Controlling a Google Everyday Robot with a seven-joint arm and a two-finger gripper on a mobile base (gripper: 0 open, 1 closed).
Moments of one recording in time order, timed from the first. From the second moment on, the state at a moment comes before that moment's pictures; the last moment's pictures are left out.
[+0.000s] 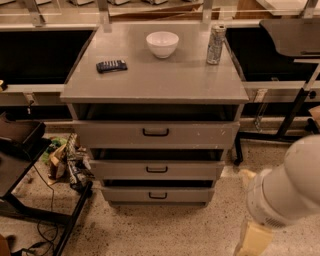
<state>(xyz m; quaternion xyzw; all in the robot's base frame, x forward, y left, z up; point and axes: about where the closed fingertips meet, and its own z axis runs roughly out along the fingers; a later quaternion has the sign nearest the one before) 0.344 -0.186 0.752 -0.59 0.79 0.00 0.14</state>
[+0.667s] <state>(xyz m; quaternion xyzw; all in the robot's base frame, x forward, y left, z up) 0.337 -0.190 0.687 -0.58 0.81 0.02 0.12</state>
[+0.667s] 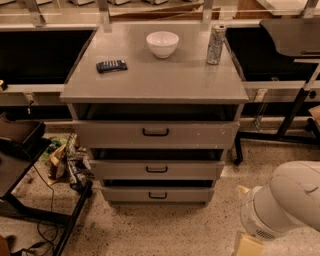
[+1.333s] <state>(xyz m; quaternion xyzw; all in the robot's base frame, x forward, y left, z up) 0.361 -0.159 0.582 -0.58 0.80 0.06 0.14</state>
